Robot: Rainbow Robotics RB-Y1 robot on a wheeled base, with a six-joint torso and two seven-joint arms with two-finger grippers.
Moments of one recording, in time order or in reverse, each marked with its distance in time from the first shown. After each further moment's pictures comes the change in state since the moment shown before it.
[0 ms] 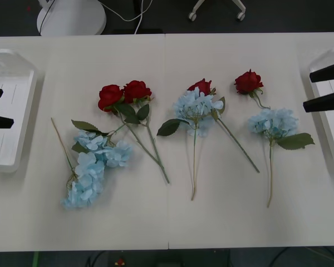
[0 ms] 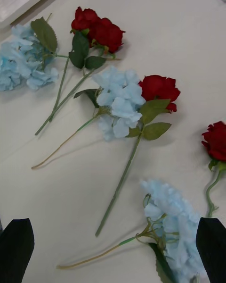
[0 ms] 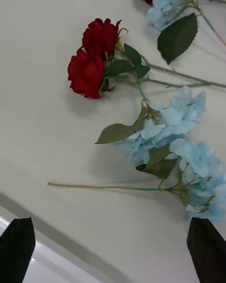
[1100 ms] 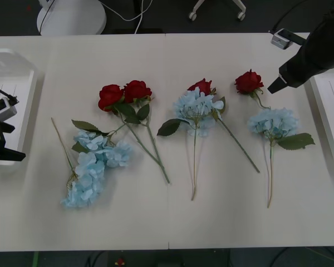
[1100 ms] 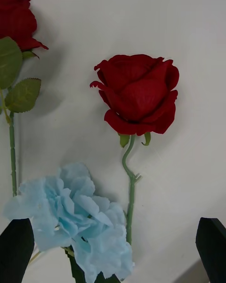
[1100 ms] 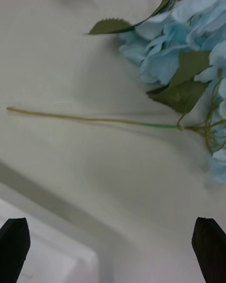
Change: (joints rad) right arm -0.585 0.263 0.471 0.735 0.594 -0.096 -0.162; left arm -0.007 -0.145 -0.052 0.189 -0.275 0.023 -0.130
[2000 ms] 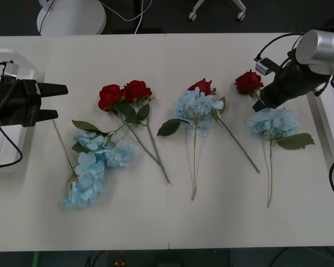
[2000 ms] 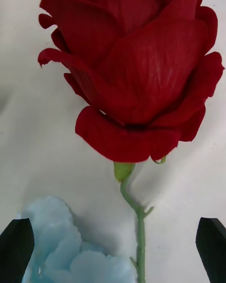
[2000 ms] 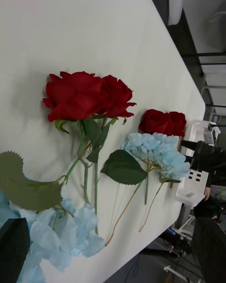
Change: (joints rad) right arm 0.000 0.176 0.022 0.280 0.152 -0.255 -0.012; left arm 0.000 -0.009 -0.147 -0.058 0.469 -0.393 1.307
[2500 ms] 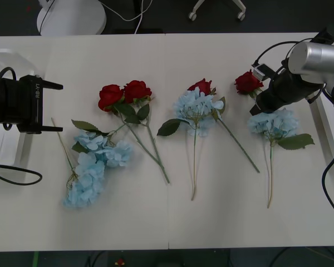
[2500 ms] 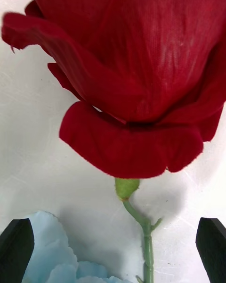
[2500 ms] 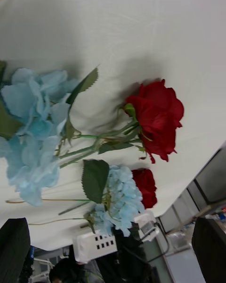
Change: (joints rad) right arm -0.001 0.042 0.000 0.078 0.033 -0.078 -0.010; left arm -0.029 0.000 -0.007 -0.240 -0.348 0.189 1.408
